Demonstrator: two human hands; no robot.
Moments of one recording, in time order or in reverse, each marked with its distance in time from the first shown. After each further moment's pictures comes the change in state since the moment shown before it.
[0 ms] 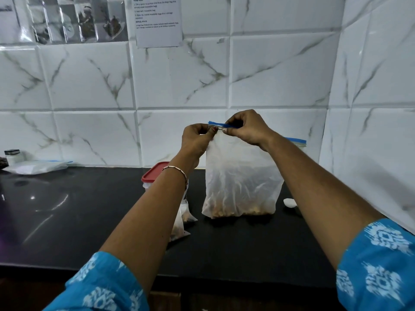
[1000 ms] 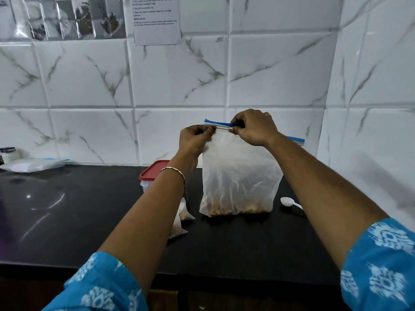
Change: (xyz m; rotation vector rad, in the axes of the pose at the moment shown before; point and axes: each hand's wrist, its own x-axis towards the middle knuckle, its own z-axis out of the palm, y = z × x) left_hand -0.003 -0.003 0.003 -0.053 0.033 -0.061; right_hand -0.003 0.001 -0.011 -0.481 0.067 -0.059
